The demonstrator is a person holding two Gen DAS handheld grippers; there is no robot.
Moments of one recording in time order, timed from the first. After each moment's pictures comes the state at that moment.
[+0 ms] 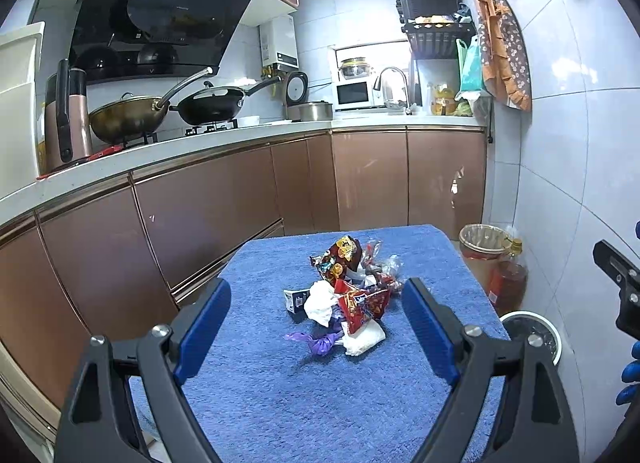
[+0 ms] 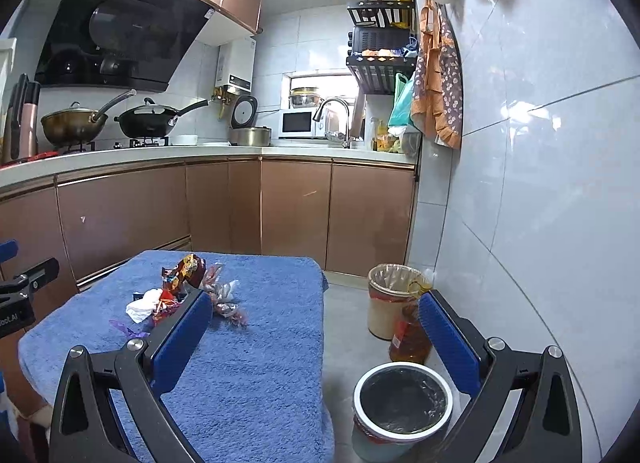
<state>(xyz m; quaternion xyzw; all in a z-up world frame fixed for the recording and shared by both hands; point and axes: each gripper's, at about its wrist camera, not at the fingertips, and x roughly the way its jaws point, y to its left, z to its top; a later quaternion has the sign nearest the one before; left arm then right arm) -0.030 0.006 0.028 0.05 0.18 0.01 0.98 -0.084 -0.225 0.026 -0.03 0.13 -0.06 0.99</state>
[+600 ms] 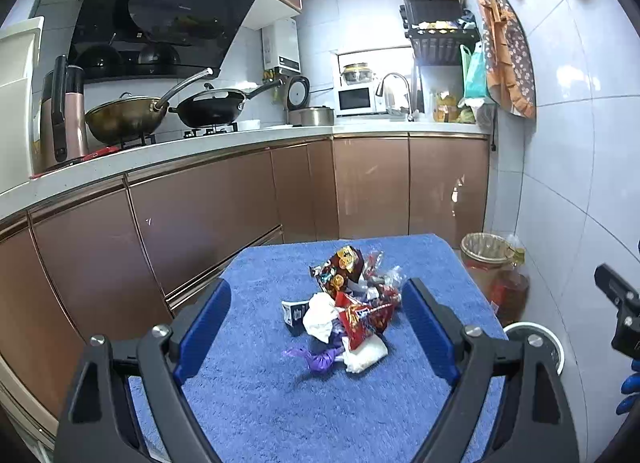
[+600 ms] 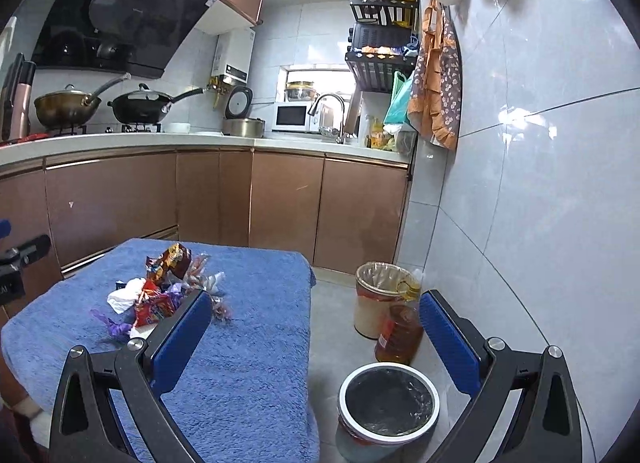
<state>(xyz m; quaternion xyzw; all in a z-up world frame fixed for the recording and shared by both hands) -0.012 0.011 0.018 0.04 0.16 0.01 0.99 -0.064 -0.226 0.013 -0.05 0.15 -0.07 0.98</state>
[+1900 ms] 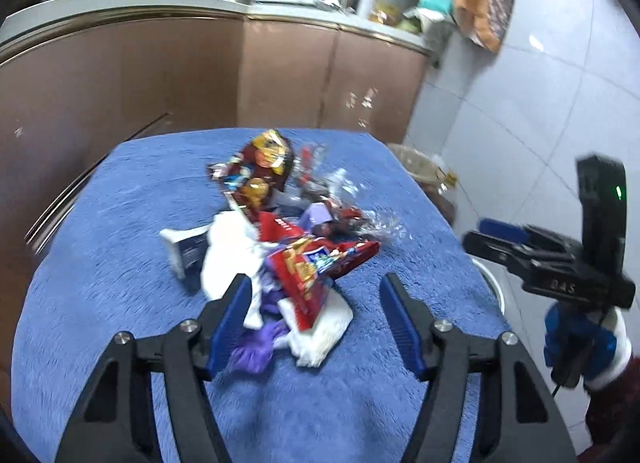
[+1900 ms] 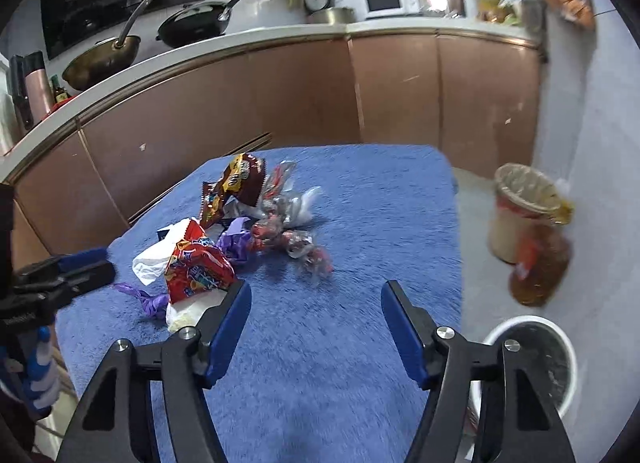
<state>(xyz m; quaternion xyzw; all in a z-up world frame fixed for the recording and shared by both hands) 0.150 0.028 -0.083 -0.01 0.36 -0.20 0.91 0.135 -0.220 -0.082 0.03 0.35 0.17 0.92</state>
